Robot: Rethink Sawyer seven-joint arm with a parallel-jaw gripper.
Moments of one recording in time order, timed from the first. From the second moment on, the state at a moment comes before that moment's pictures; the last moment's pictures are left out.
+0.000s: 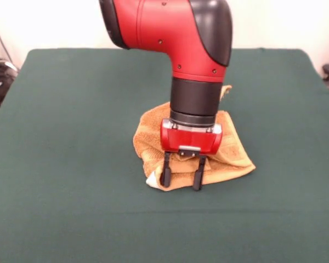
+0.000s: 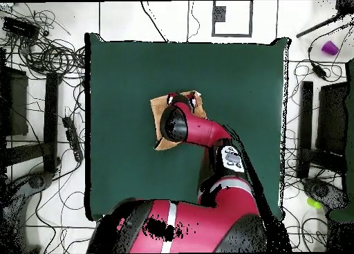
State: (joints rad) arm -0.15 -0.28 -0.02 1.47 0.05 -0.11 1.58
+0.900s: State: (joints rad) arm -0.16 -0.28 0.00 1.50 -0.02 -0.20 1.58
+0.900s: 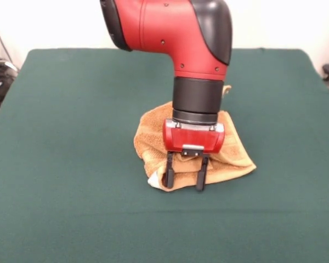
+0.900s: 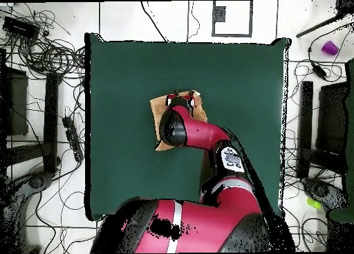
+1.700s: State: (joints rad) arm -0.17 -0.49 0.03 1.73 -0.04 -0.21 1.58
